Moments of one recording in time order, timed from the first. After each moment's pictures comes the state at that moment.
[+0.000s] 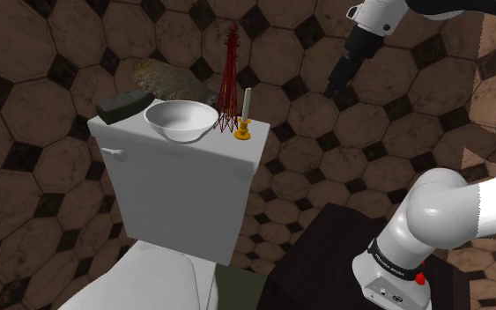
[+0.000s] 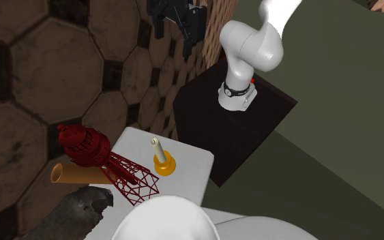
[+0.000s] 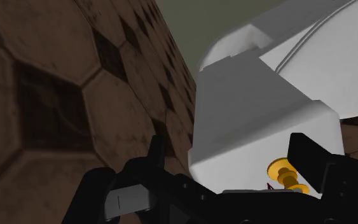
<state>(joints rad) -0.01 -0.83 -0.04 -2.29 0.00 1.66 -0.09</state>
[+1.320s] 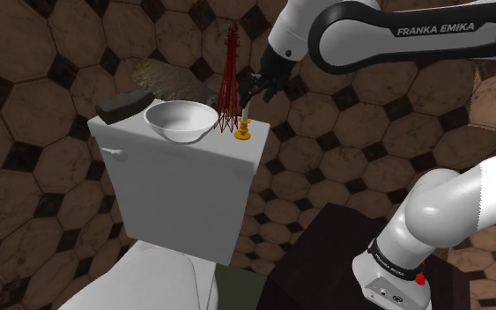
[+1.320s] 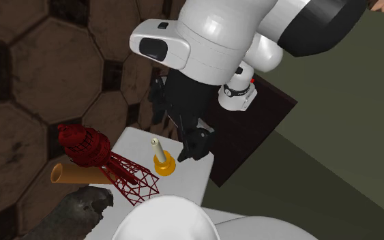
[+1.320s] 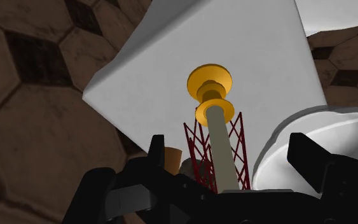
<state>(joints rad) -0.05 -0.51 0.34 -2.26 0.00 2.17 0.38</state>
